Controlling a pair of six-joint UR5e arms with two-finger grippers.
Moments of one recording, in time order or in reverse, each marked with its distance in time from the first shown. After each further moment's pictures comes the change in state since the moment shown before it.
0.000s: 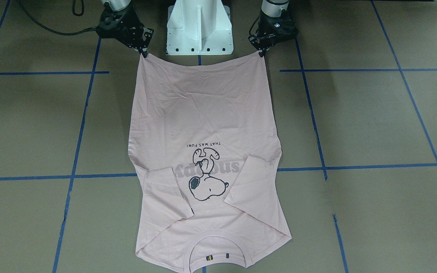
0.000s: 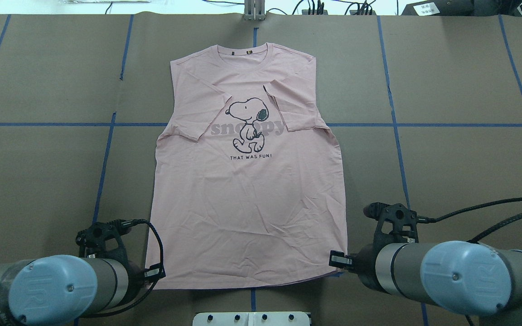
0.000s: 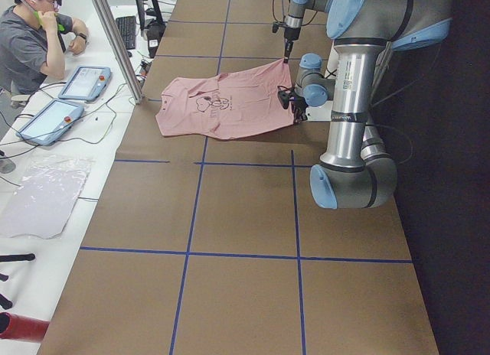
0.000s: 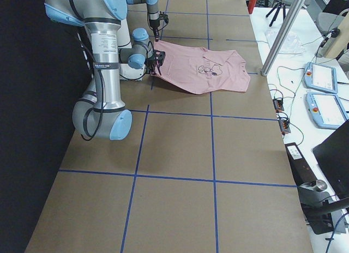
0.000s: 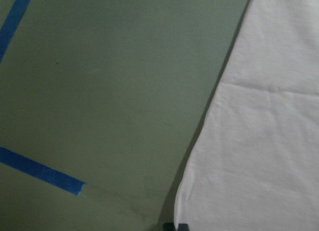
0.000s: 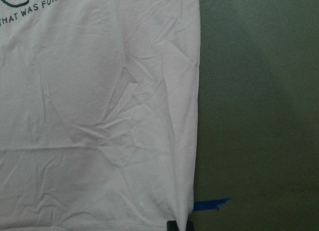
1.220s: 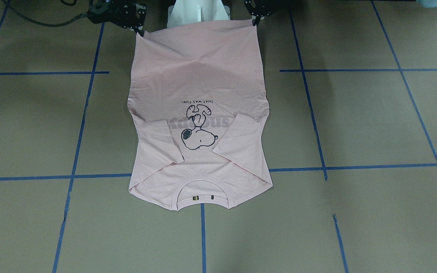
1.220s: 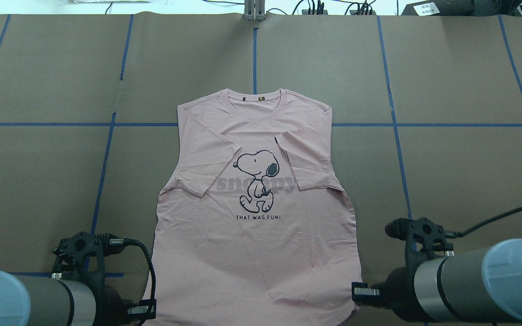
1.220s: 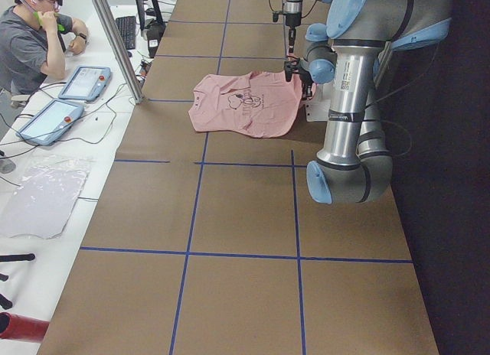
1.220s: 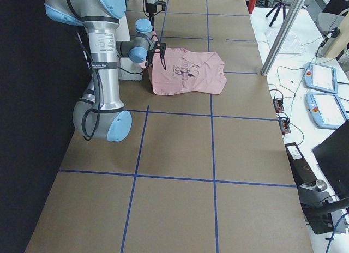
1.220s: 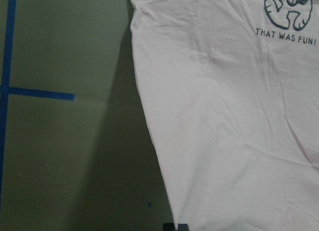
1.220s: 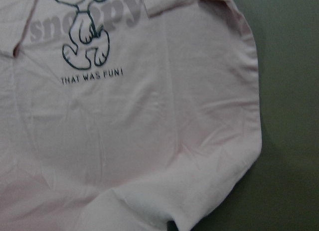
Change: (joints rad) left arm -0.073 -0.101 -0.157 0.157 -0.079 0.290; right arm 0.157 0.068 0.021 -0.035 0.197 -0.182
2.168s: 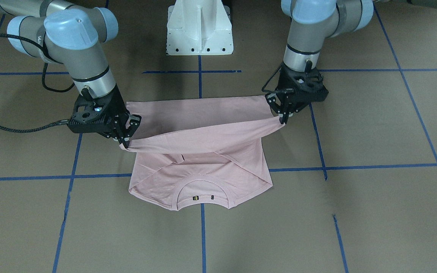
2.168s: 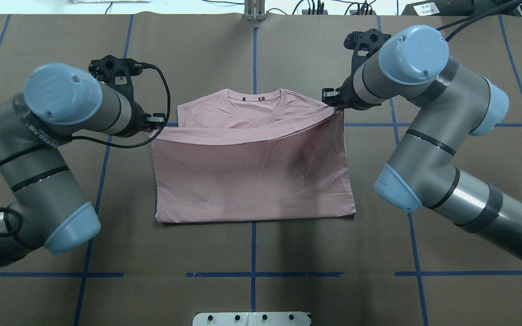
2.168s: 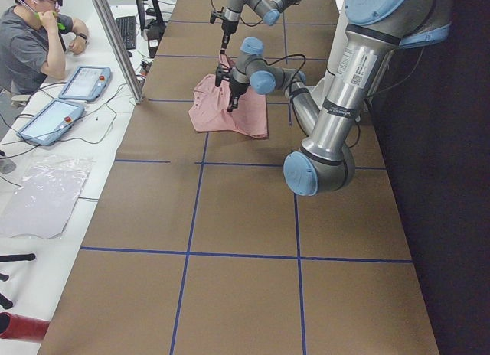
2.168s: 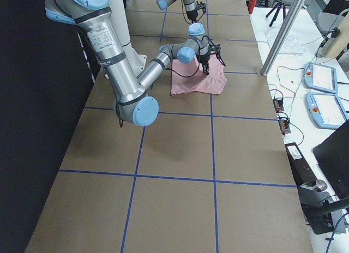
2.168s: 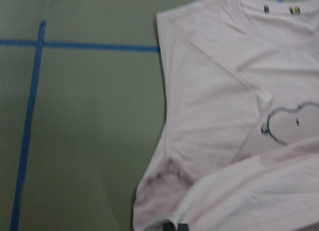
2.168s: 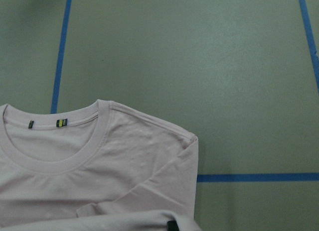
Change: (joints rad) left arm -0.478 -0.200 0.576 -0.295 -0.039 0.331; right arm 0.415 0.380 -0.576 0.023 0.005 -0.355
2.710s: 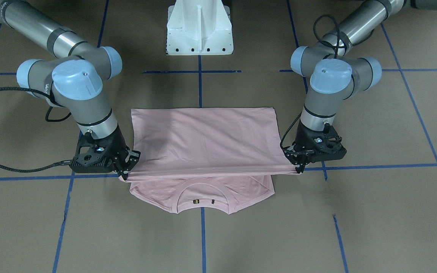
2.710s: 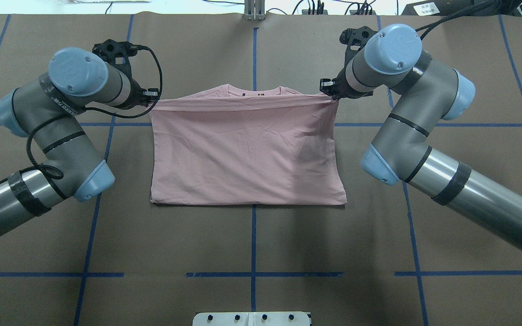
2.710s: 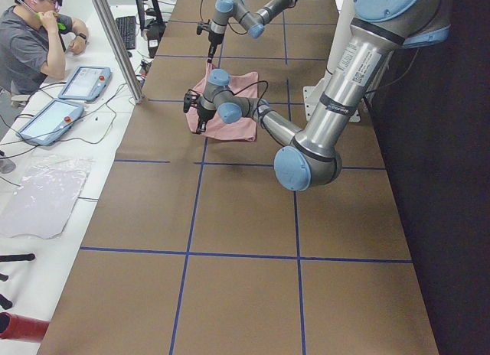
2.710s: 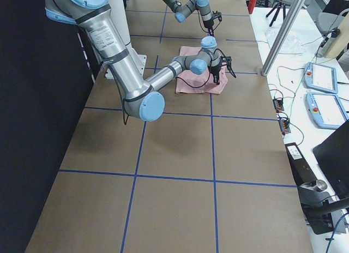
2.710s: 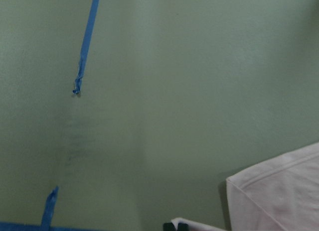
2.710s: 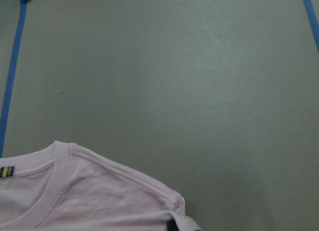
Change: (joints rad) left arm -0.075 -0.053 0.345 -0.302 -0.008 0.015; right arm 0.032 0.078 -0.292 0.203 0.001 0.003
